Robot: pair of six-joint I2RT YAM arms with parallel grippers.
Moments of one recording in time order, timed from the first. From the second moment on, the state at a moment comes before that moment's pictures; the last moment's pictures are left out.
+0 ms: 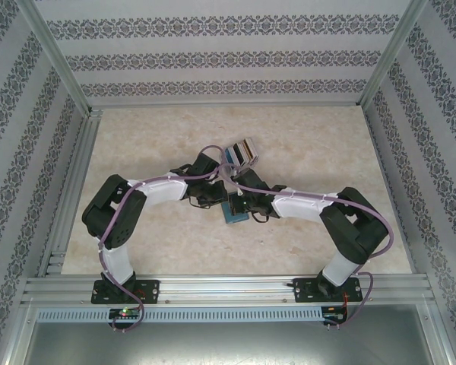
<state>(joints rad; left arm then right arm) -0.59 1.83 1.07 -0.29 0.33 -0.81 0.74 1.67 0.86 -0.15 -0.09 0.51</state>
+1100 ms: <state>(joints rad) -0.39 1.11 0.95 -0.52 -0.22 -0.67 0.54 1.15 0.93 -0.47 0.10 0.37</state>
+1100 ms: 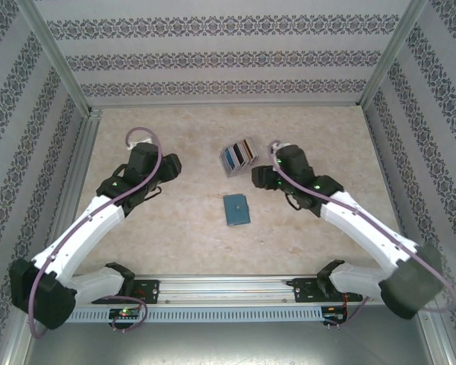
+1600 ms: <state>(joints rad) -0.22 1.04 0.75 -0.39 -0.55 -0.55 0.17 0.99 0.61 -0.20 0.36 0.40</state>
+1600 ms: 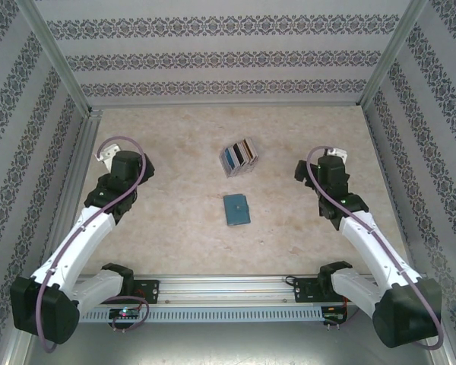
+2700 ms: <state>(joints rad) 0.01 1.54 0.35 0.75 -0.11 -0.07 0.06 1.48 0.34 0.73 0.12 0.00</state>
